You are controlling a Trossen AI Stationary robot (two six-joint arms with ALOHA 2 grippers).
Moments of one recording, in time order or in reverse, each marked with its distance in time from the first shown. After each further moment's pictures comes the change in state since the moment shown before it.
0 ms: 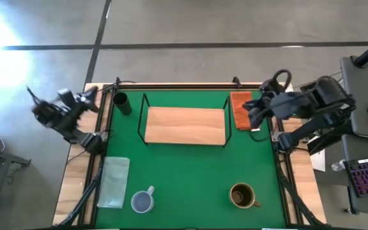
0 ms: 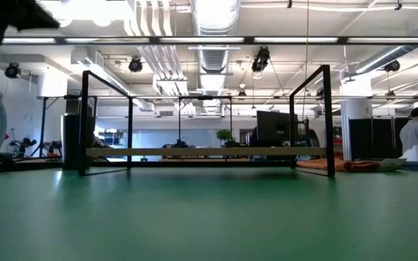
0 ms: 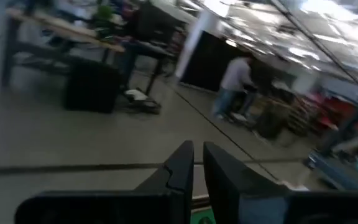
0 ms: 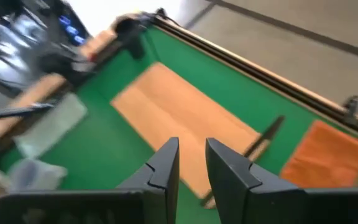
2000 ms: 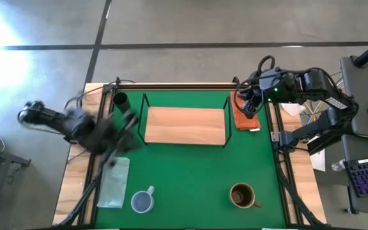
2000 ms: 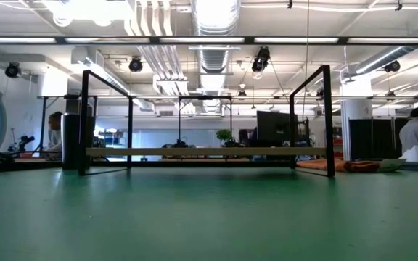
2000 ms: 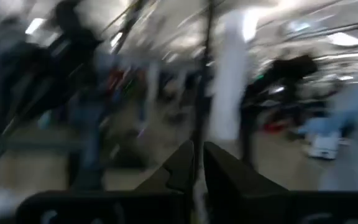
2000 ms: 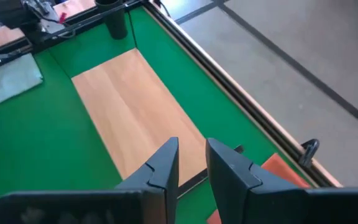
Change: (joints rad) left arm 0.374 0.724 0.448 -0.649 1.687 -0.965; right arm -0.323 -0.081 -0.185 0.192 -0.220 -0.542
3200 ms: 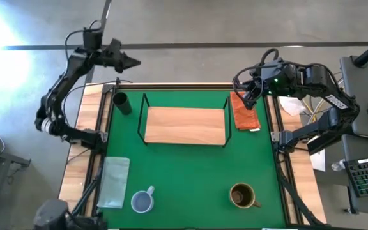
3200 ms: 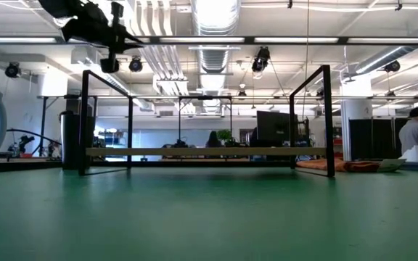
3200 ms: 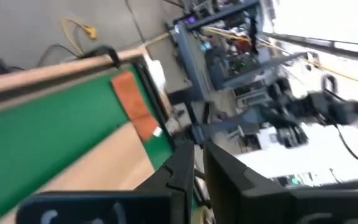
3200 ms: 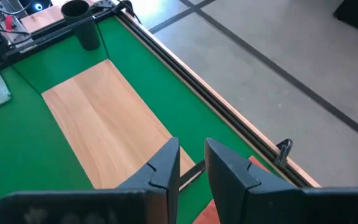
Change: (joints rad) left arm 1.459 0.460 0.438 -0.749 1.015 -0.456; right arm -0.109 -0.009 -0.008 0.023 0.009 -0.050
